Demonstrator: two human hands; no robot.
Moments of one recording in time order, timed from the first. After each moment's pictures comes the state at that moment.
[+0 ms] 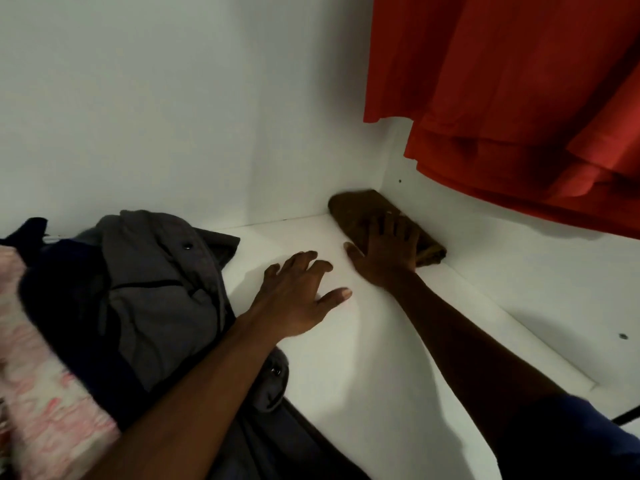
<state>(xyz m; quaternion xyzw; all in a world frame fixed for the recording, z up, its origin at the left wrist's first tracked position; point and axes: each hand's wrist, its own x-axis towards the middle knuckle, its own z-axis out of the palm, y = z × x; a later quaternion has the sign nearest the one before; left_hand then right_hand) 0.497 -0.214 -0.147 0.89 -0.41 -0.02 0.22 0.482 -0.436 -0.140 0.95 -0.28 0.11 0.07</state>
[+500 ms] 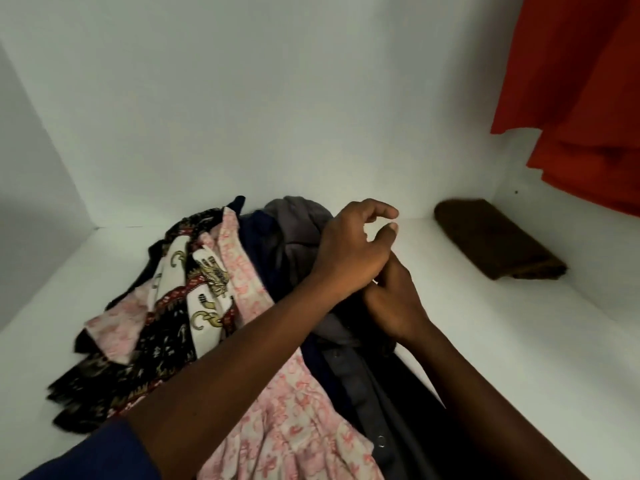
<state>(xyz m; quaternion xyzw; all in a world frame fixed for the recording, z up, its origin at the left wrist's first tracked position) 0.450 -0.111 -0.064 0.77 -0.27 0.13 0.57 0.395 -0.203 -0.102 0.86 -0.01 0.16 -0.49</state>
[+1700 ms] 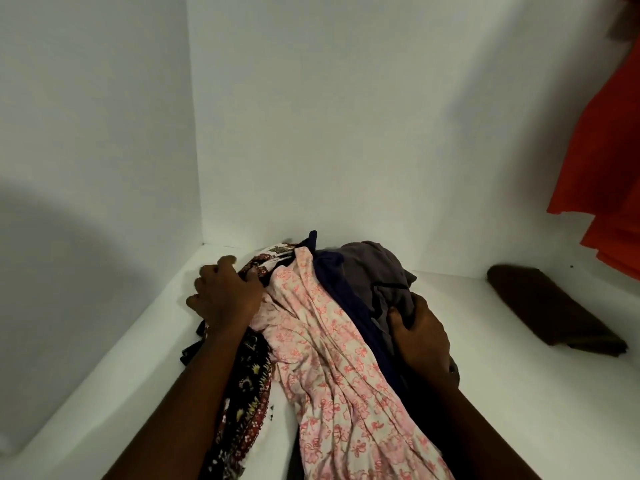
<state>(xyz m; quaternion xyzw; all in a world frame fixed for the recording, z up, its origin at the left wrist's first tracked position) 0.465 0.149 -0.111 0.89 0.24 0.19 0.35 0.410 -0.149 -0.137 0.91 -0.11 0.24 -0.31</state>
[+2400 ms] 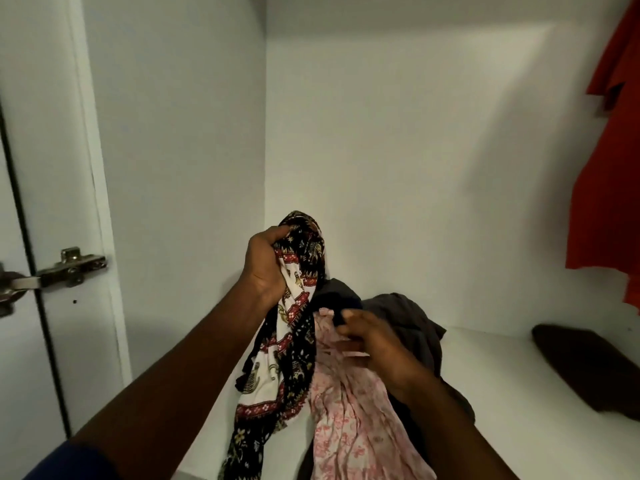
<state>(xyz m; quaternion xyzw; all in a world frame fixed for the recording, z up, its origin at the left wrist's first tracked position) 0.337 0.124 0.075 0.45 -0.02 0.12 0.88 0.328 -0.072 -0.028 0.74 0.11 -0.09 -0.66</state>
